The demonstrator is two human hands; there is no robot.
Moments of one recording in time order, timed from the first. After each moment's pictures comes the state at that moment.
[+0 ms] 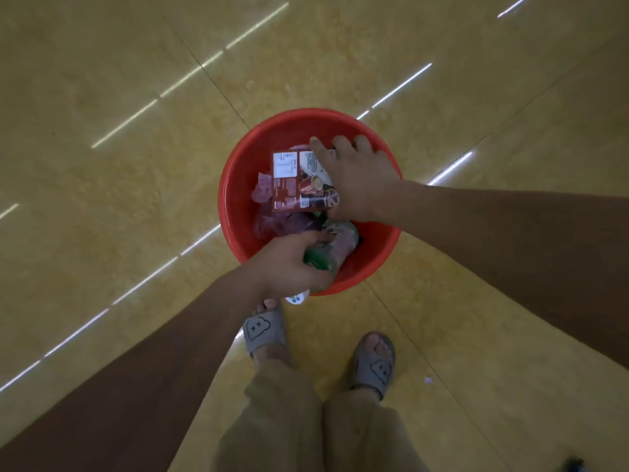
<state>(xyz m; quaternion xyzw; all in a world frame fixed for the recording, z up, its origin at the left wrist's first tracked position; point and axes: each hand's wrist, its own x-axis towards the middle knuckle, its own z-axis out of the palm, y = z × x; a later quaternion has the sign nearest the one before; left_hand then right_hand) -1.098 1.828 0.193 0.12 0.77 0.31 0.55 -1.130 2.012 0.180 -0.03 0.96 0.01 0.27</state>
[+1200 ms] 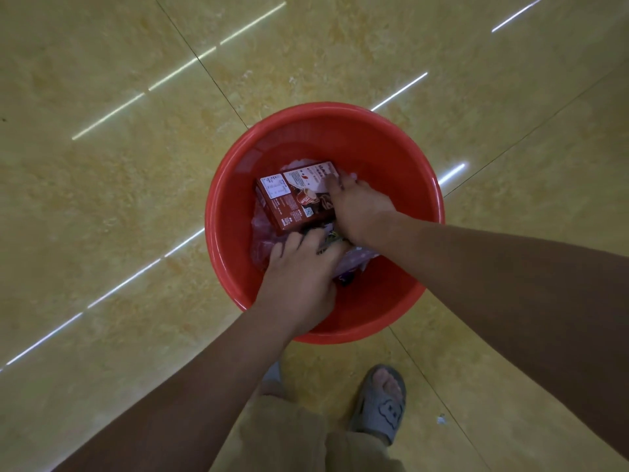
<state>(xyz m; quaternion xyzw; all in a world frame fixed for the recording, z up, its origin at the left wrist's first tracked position) -1.092 1.835 0.100 0.32 0.89 0.14 0.28 -1.139 1.997 0.053 0.04 0.94 -0.04 0.34</state>
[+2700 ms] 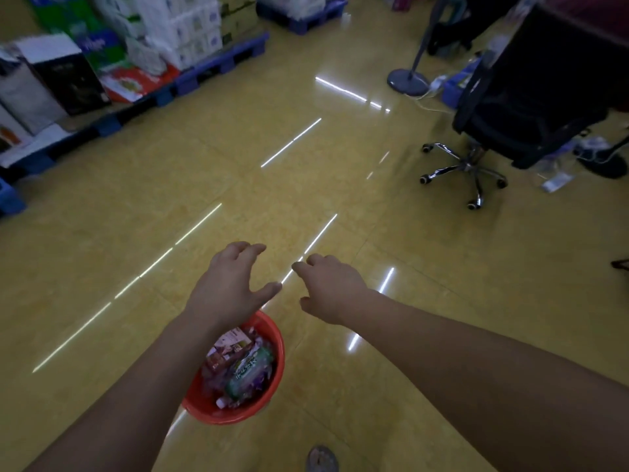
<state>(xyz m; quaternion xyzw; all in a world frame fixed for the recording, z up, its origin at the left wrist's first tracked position) -1.123 1.980 0.587 0.37 0.89 0.21 0.14 -1.014 2.139 0.602 0.14 0.97 -0.09 0.16</state>
